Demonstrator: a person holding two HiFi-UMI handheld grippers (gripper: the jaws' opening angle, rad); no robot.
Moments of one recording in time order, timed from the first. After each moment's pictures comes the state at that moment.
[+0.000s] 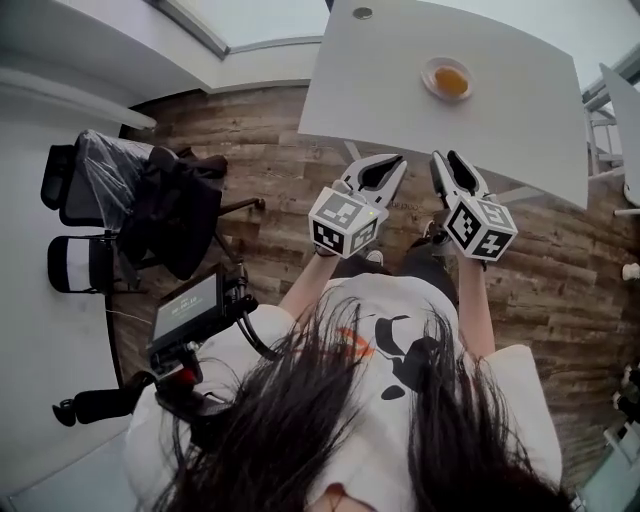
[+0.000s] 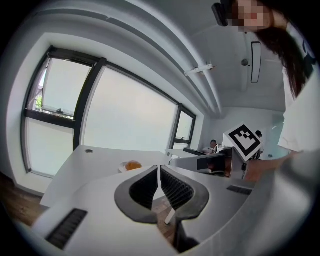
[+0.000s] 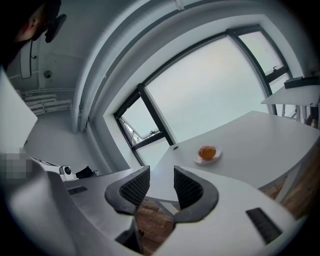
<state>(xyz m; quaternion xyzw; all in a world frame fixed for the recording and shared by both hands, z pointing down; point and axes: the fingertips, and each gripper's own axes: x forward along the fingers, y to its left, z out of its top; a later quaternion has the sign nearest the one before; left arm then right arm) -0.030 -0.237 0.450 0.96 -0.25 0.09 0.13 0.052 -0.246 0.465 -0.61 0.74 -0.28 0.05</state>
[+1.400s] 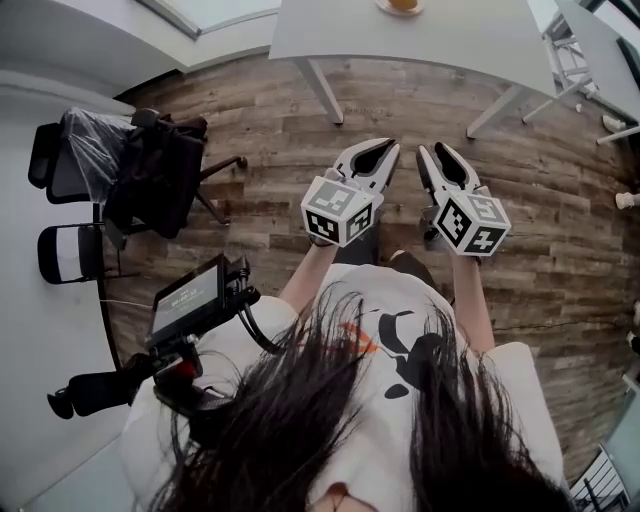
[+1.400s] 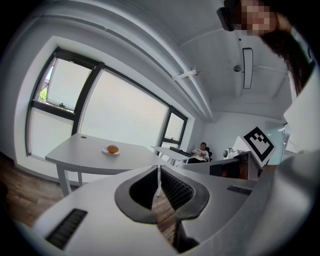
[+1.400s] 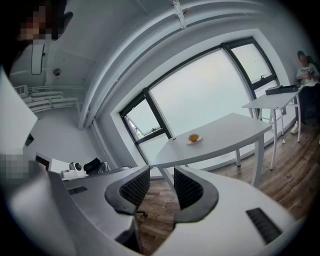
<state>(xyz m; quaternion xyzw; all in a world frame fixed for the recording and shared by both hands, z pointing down) -0.039 -0.022 0.452 0.96 -0.23 0.07 0.16 0.024 -0.008 0.463 -0.63 0.72 -0.28 0.03</state>
